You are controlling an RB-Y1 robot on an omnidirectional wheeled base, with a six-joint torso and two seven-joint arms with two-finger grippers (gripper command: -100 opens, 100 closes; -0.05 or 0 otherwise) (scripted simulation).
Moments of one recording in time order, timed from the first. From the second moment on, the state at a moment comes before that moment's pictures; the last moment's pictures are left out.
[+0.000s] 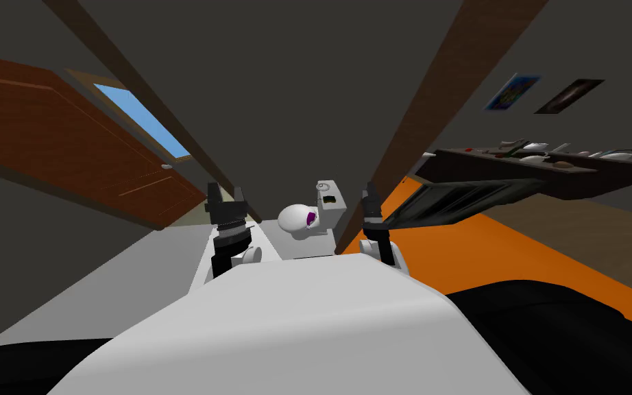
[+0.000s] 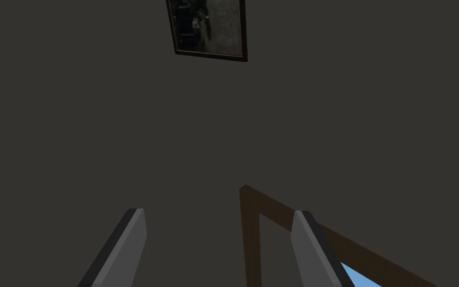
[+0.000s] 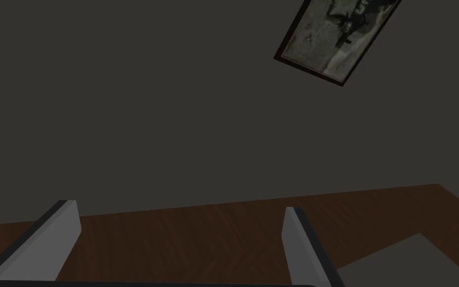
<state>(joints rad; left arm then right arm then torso) 0.48 -0.02 0.01 -2.30 -0.03 -0.54 0.05 0.48 -0.04 -0.04 -2.23 0.11 -0.37 0.11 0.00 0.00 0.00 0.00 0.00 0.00</state>
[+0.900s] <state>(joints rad) 0.48 -0.02 0.01 -2.30 -0.03 -0.54 0.05 0.51 -0.18 -0.01 -2.06 0.34 -0.28 0.29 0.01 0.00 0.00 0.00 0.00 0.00</state>
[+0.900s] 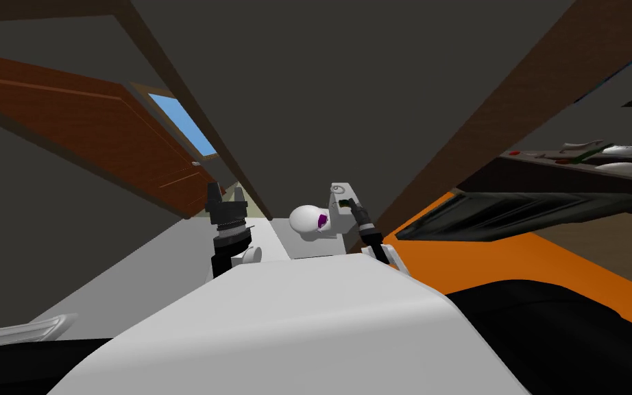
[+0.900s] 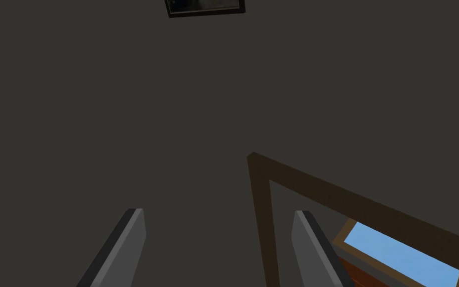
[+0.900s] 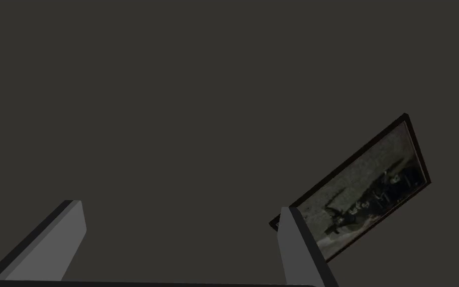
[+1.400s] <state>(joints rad) 0.48 -0.02 0.01 -2.30 -0.03 -0.54 0.05 0.53 -0.25 -0.02 -1.98 0.49 -0.24 0.40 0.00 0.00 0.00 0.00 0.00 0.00</state>
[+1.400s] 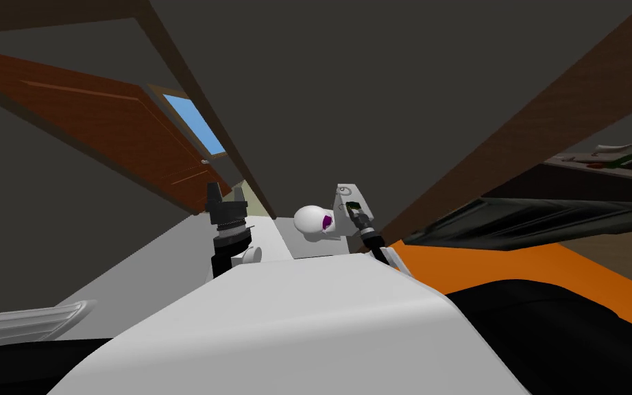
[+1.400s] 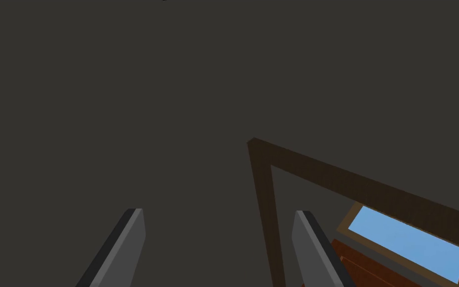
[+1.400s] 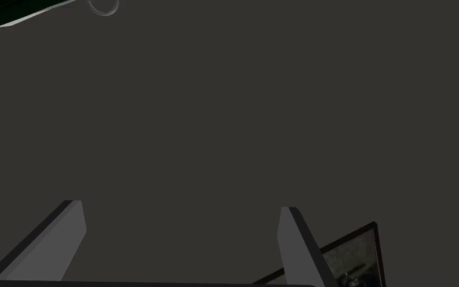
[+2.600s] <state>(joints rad) 0.48 -0.02 0.01 -2.30 -0.03 -0.54 0.05 0.52 -0.42 -0.07 -1.76 0.80 -0.16 0.64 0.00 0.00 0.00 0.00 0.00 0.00</state>
